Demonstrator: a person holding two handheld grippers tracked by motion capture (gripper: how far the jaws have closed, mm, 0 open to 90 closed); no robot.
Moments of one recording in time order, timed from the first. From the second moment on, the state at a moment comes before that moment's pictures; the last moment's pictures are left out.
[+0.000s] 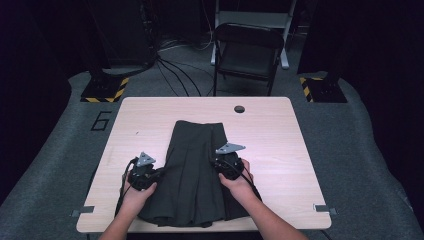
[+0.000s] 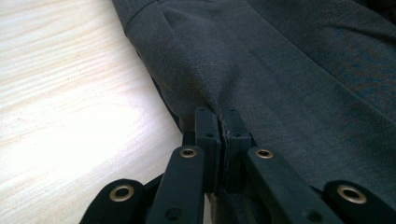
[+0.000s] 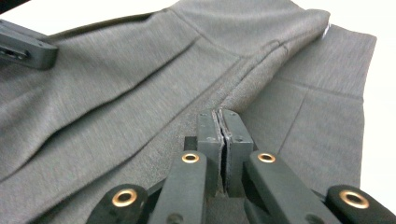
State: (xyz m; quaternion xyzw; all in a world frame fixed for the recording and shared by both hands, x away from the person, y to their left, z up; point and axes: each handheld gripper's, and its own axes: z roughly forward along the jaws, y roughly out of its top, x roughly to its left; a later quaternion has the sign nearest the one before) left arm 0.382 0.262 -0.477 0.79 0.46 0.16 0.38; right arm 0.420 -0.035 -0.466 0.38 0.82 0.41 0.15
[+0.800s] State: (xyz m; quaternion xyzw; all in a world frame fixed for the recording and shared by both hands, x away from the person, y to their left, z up) left arm 0.393 0.215 -0.478 0.81 0.41 0.12 0.40; right arm 0.426 -0.101 -0.452 0.45 0.79 0.39 0.18
